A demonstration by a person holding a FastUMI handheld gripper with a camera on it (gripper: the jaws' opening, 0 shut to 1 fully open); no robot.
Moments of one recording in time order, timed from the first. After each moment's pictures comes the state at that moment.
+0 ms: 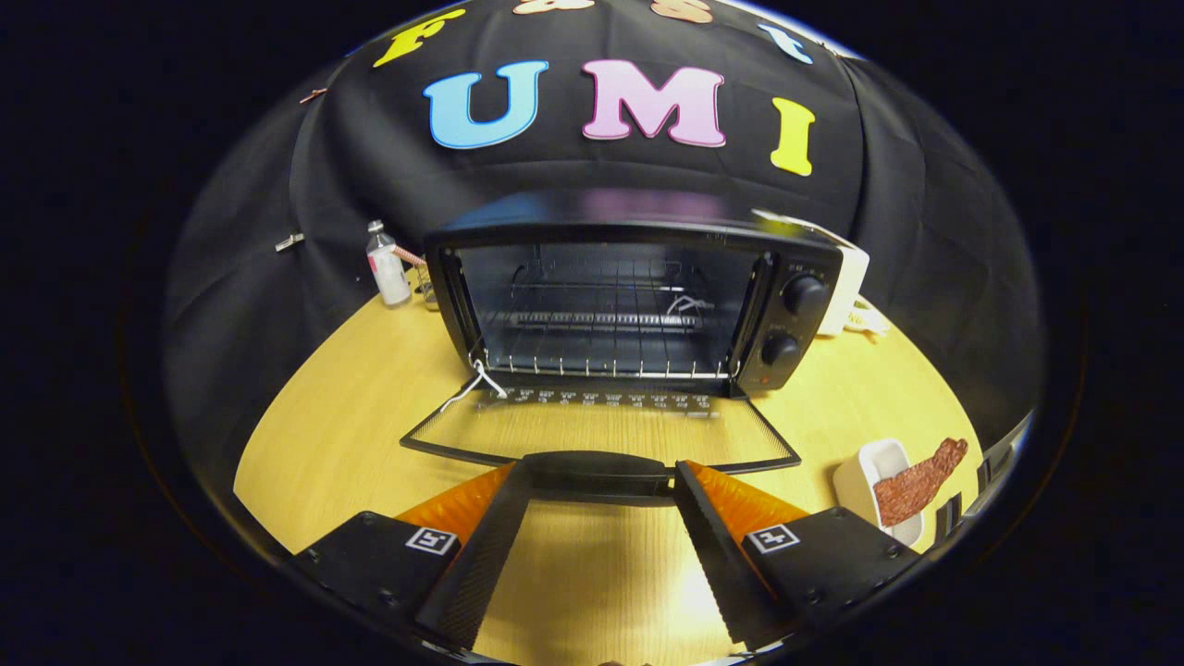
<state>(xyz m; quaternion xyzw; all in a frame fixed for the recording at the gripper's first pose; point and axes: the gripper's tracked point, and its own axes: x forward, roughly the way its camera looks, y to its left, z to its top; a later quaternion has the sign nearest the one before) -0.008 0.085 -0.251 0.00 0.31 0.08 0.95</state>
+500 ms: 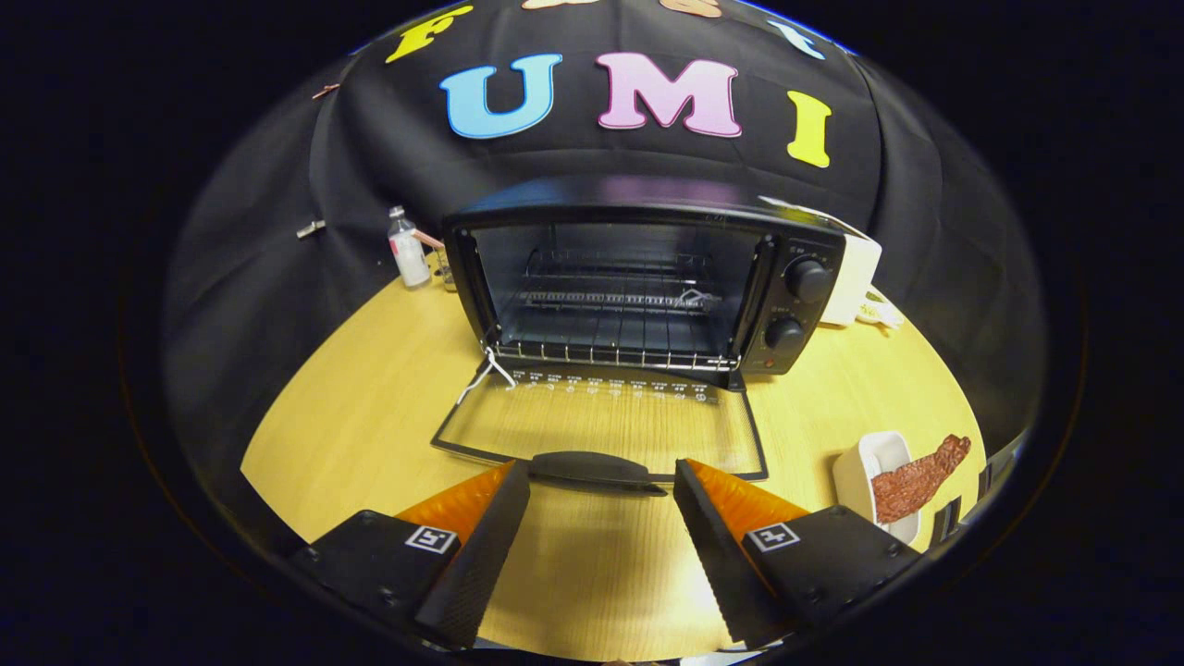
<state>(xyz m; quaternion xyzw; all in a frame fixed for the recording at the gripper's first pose) -0.029 0.073 -0.223 0.00 0.30 0.12 0.95</state>
